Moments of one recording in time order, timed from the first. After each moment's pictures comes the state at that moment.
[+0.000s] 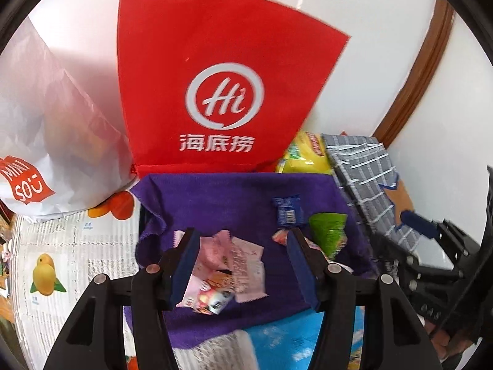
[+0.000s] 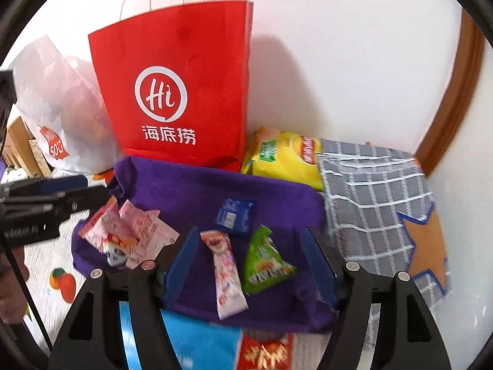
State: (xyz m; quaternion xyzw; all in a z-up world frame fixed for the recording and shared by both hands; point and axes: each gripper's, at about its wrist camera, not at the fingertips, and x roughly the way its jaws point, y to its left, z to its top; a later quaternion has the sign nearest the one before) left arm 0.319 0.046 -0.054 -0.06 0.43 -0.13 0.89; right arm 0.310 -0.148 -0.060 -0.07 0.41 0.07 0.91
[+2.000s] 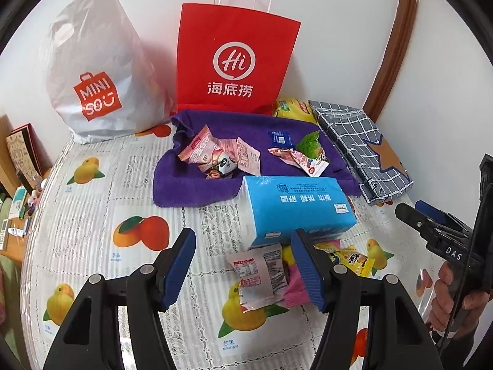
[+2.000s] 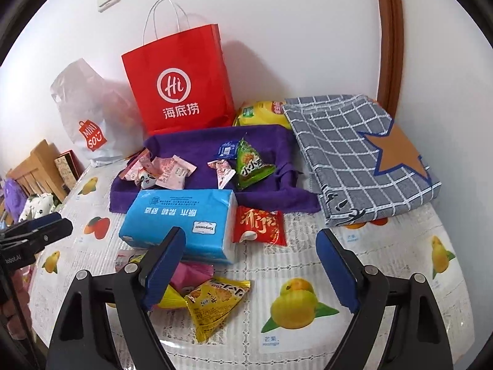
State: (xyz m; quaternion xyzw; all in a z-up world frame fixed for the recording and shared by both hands) left arm 0.121 0.057 -0.078 -0.05 0.40 -0.08 0.91; right arm 0.140 -0.219 -0.089 0.04 0.38 0.07 0.92
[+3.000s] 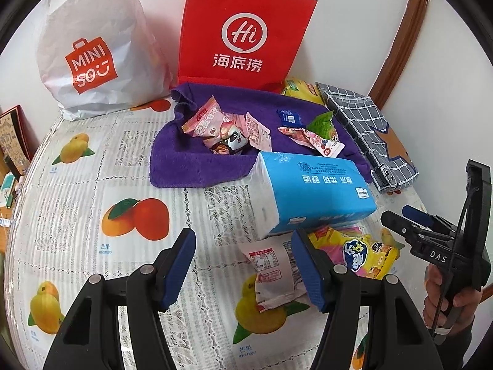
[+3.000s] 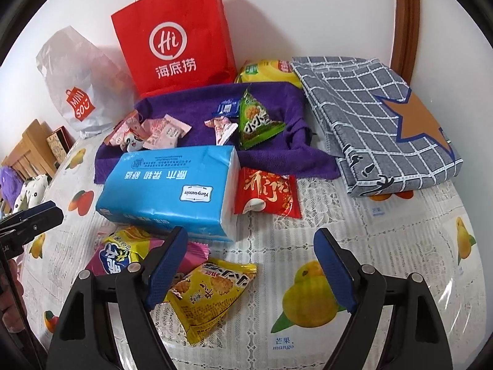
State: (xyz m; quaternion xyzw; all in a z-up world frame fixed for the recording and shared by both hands) left arm 0.142 0.073 -0.113 -0.07 0.43 -0.10 0.89; right arm 0.164 -0.201 -0.139 0.02 0.44 0.08 0.89
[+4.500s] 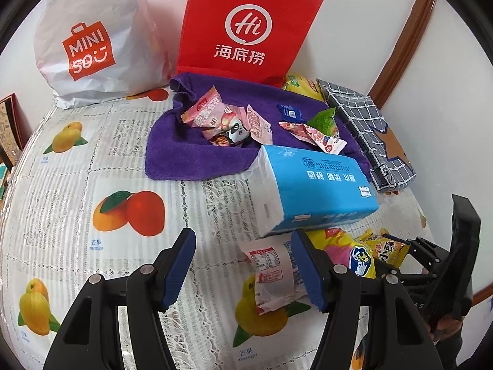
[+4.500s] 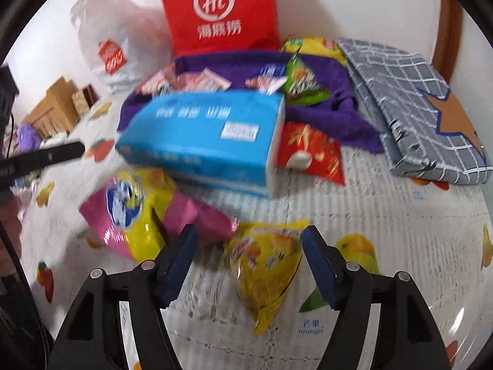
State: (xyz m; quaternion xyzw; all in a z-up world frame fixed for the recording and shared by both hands) left arm 0.147 0.080 -0.125 -0.08 0.44 -0.11 0.89; right arm 0.144 -0.179 -0.177 -0.03 0.48 0.16 0.86
